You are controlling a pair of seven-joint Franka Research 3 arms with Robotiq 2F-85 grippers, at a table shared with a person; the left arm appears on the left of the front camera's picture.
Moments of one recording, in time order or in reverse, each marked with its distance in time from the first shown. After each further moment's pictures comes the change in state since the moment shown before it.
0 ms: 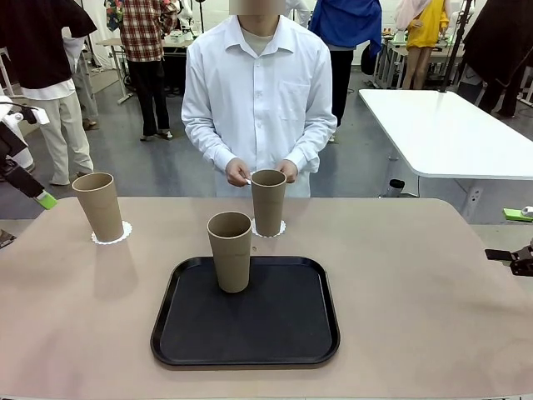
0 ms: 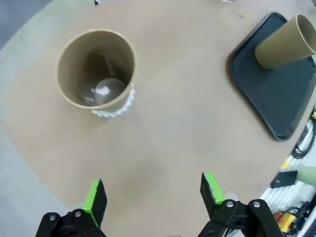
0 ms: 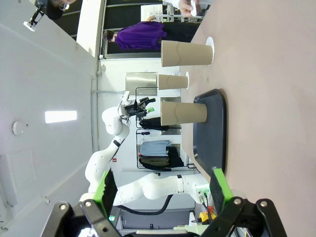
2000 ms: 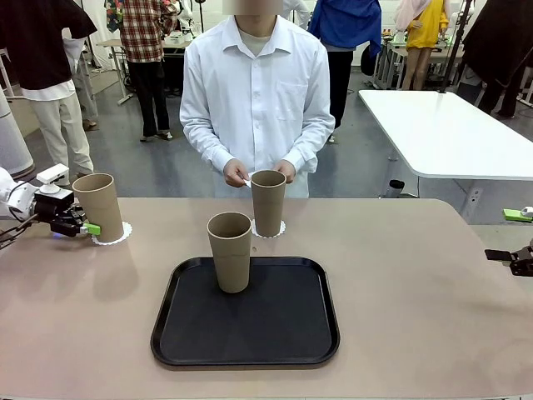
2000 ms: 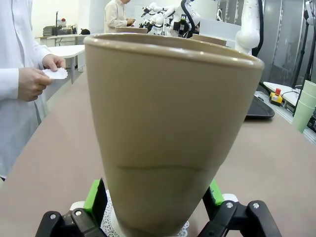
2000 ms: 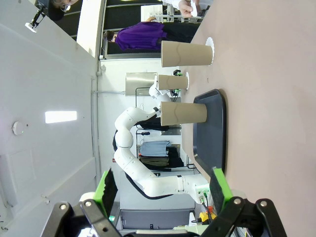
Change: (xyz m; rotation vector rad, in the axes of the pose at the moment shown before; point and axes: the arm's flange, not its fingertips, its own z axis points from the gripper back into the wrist) left arm 0.001 0.189 -0.257 -0.730 -0.831 -0.636; right arm 0.000 0.000 0.001 0.000 -0.002 0.000
